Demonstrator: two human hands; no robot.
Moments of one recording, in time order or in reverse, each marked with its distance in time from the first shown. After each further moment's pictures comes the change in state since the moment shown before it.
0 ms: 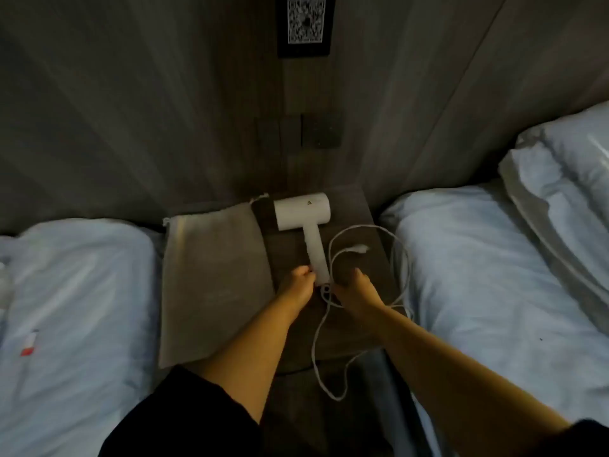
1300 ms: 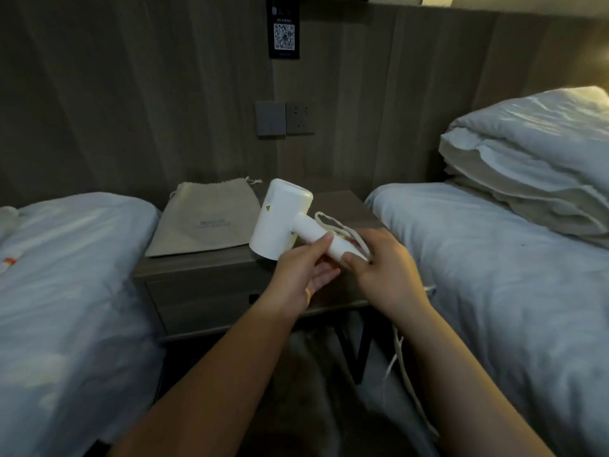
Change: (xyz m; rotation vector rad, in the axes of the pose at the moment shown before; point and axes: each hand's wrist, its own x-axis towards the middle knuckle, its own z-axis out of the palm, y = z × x) left_hand -0.130 -0.190 0.097 -0.808 -0.259 0.592; right_hand -0.185 0.172 0.106 0.033 0.770 -0.798
